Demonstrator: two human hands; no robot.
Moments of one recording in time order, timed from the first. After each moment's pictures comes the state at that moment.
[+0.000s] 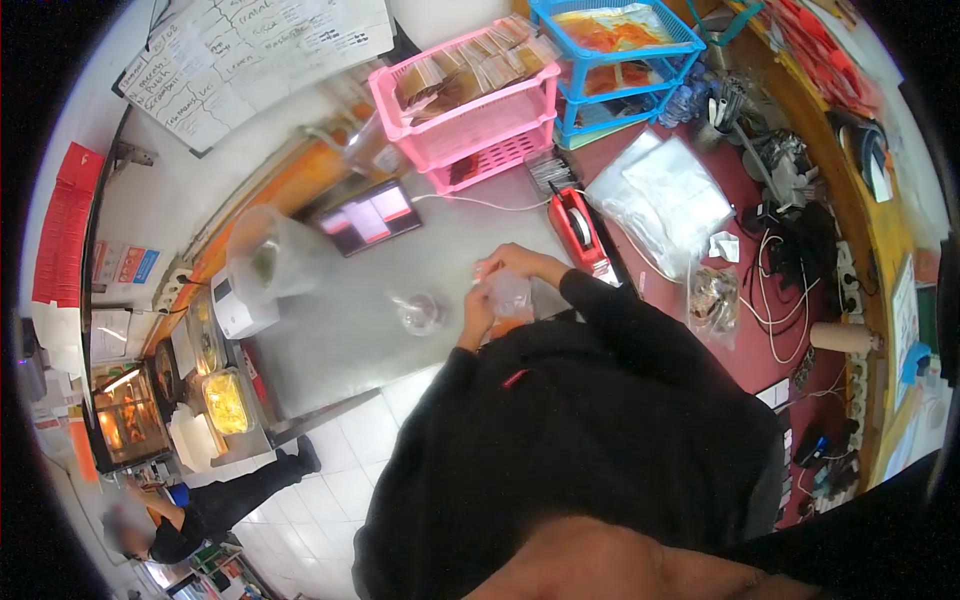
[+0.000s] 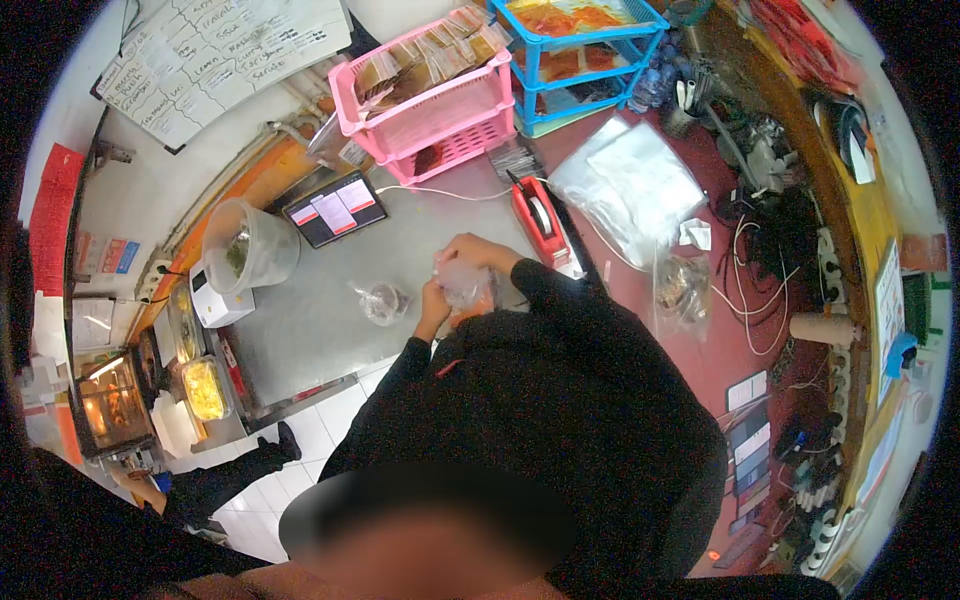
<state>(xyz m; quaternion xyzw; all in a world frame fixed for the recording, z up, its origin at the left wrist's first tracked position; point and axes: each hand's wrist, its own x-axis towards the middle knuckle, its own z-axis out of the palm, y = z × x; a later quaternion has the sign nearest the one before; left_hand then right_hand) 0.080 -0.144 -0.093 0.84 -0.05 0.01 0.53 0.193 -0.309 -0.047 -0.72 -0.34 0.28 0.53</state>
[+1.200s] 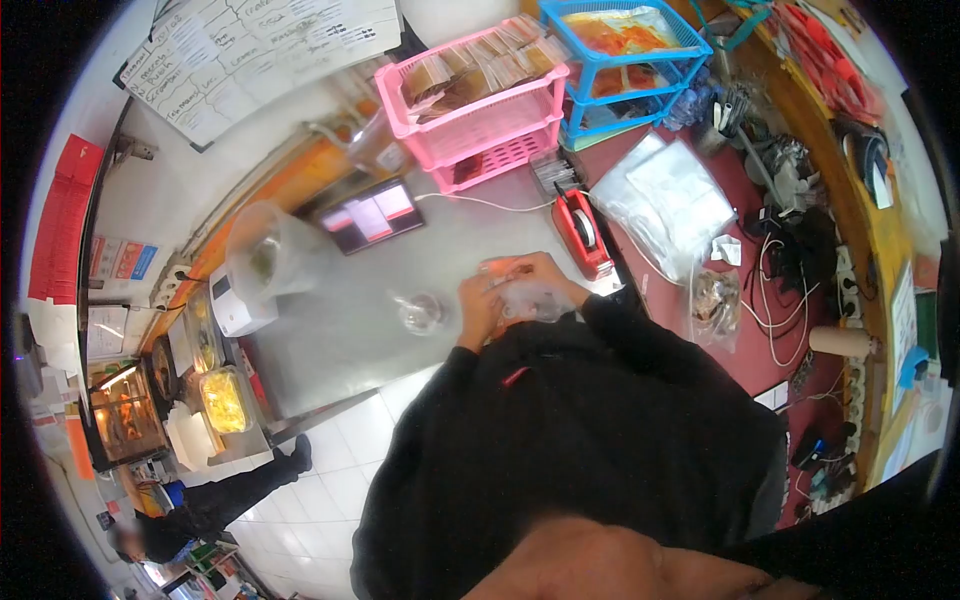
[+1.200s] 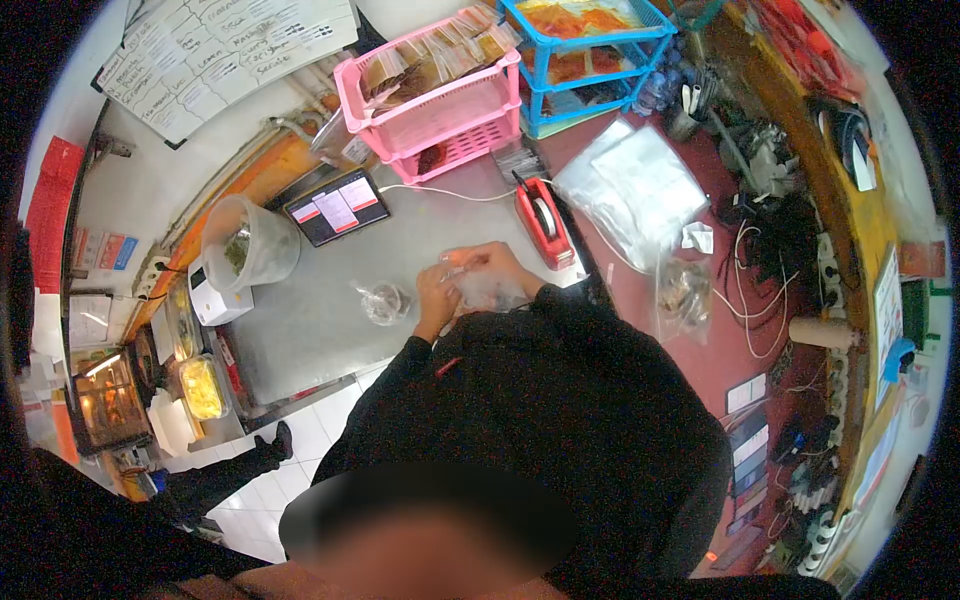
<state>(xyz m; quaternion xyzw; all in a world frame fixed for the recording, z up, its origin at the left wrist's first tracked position) 0.086 -0.148 -0.032 0.90 -0.19 0.14 0.35 0.144 -0.336 -0.034 -0.70 -0.20 0.15 0.67</state>
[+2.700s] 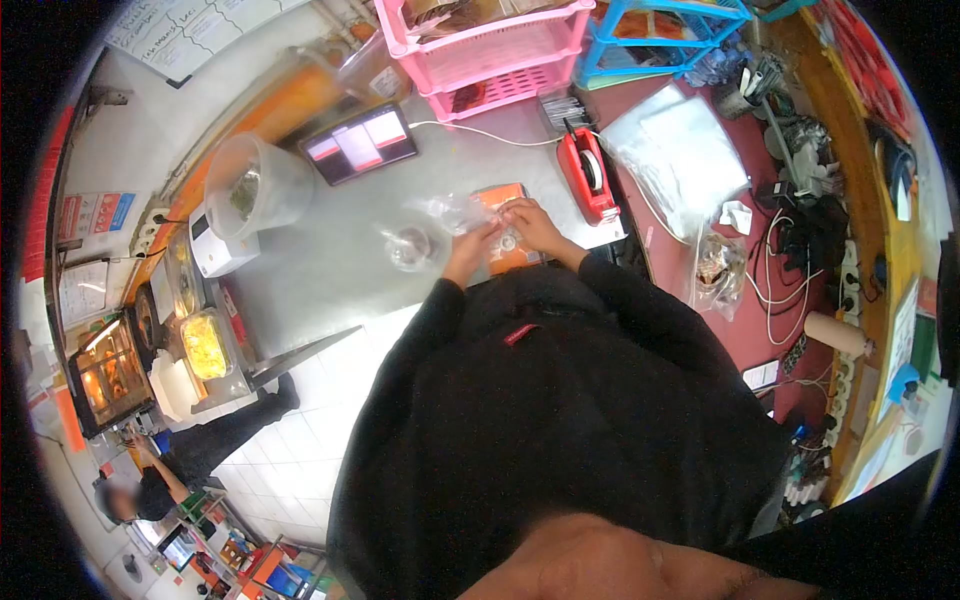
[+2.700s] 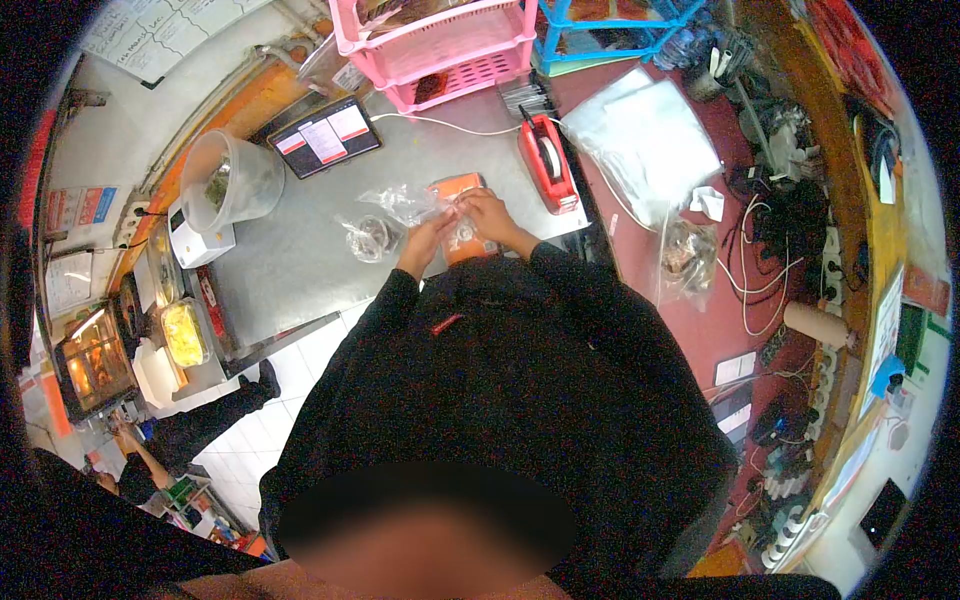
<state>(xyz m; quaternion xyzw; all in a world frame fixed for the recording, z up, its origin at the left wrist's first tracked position) 0.092 -0.146 -0.065 0.44 0.25 -0.22 0.84 0.123 -0.319 -0.083 -0.79 -0.16 0.08 0.58</state>
